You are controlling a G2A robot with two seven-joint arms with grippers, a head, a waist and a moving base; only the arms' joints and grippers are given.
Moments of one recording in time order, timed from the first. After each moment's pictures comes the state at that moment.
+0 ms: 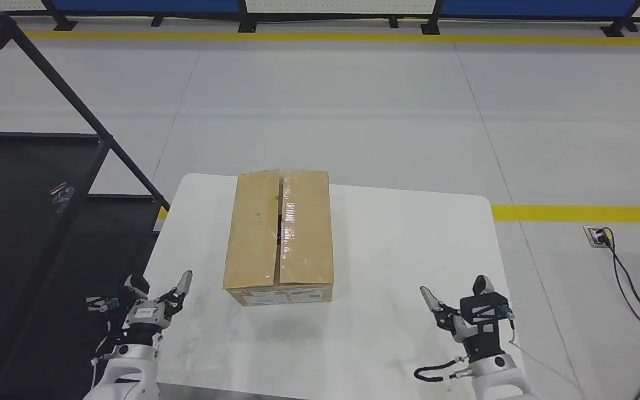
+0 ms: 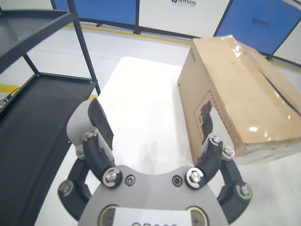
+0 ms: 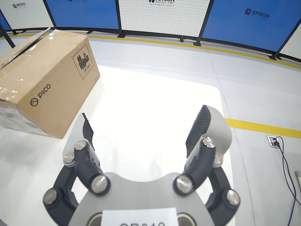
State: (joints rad) left arm 1.55 -1.17 -1.67 -1.74 0.98 -0.01 0.13; right arm -1.59 -1.19 1.39 -1.96 -1.31 0.12 0.00
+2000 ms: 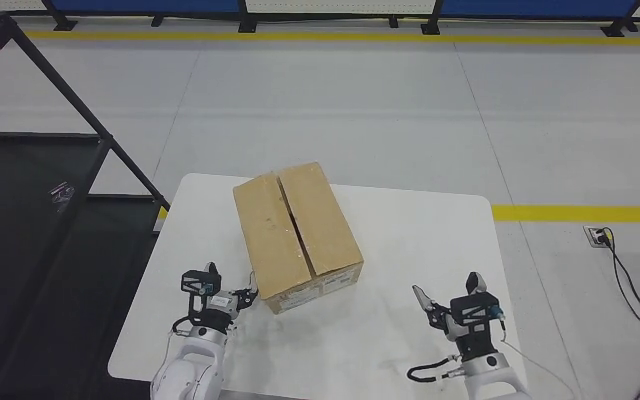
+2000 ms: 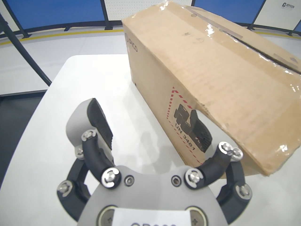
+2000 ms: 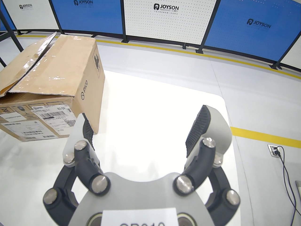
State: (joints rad) left arm 1.36 -1.23 -1.33 -1.59 1.26 0.04 0.11; right arm -1.61 -1.21 1.42 -1.97 -1.36 0.07 -0.02
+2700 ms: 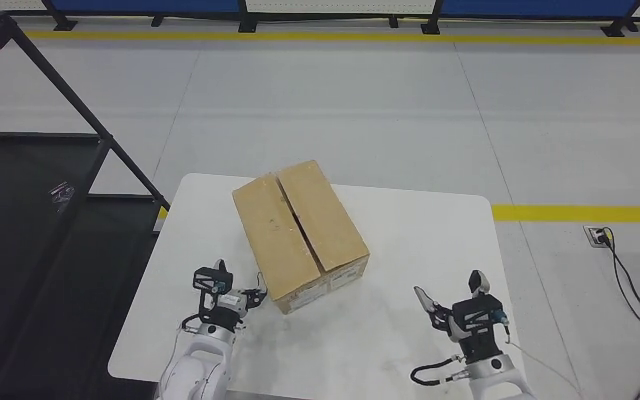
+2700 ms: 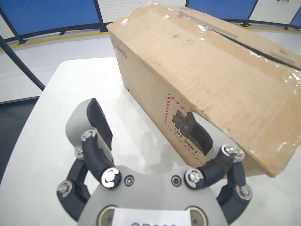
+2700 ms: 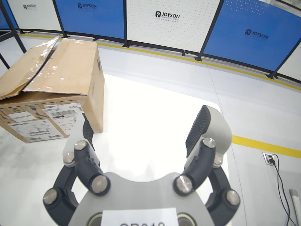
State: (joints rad) left arm 1.35 -1.24 -1.30 -1.60 1.31 0.04 0.08; right arm -1.62 -1.21 1.43 -1.99 -1.42 0.02 -0.06
